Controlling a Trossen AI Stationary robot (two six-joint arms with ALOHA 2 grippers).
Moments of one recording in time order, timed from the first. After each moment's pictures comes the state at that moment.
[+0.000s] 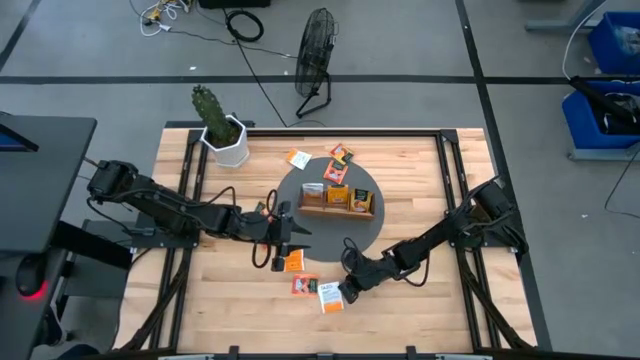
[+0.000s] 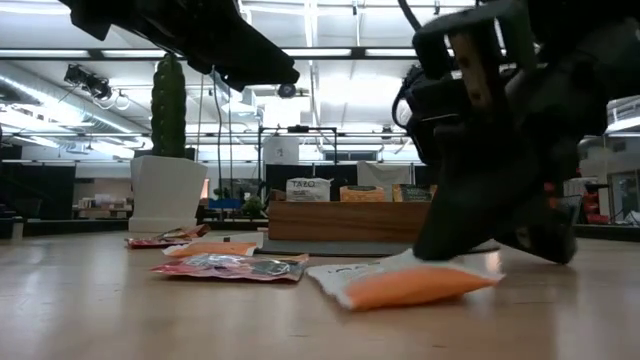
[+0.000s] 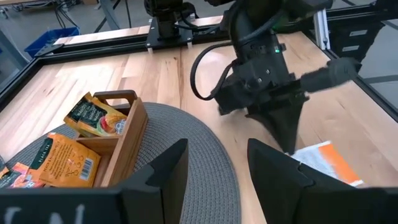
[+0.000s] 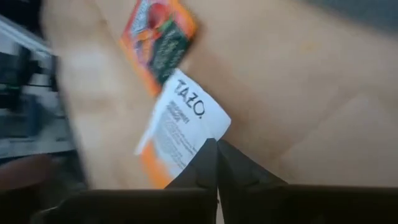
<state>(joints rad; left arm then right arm) -0.26 1.39 0.69 0.33 -0.23 0.01 0.46 1.89 0.83 0.29 0.12 1.27</state>
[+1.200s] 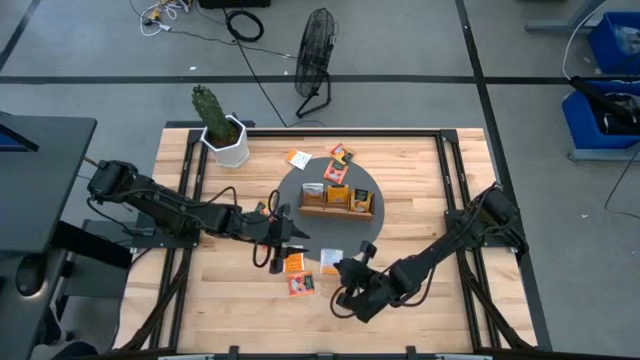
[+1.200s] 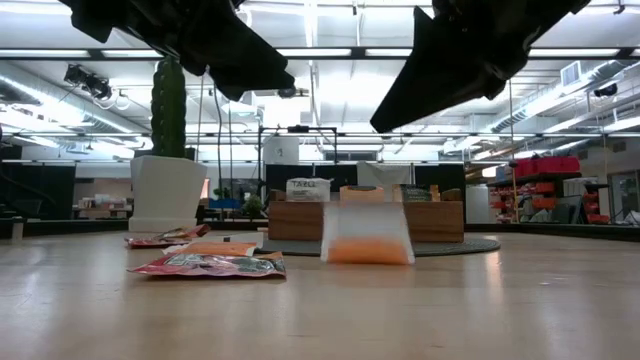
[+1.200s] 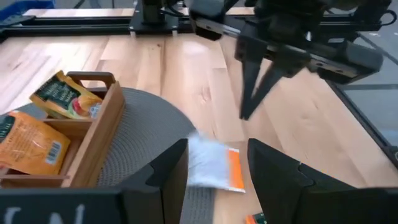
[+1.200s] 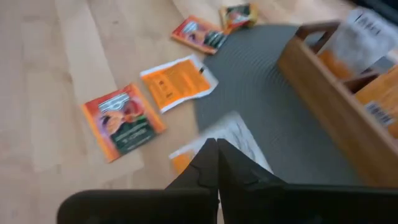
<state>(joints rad) -0.26 1.39 0.69 0.30 -0.16 -0.10 0.60 1.88 1.22 -0.36 0.81 0.75</state>
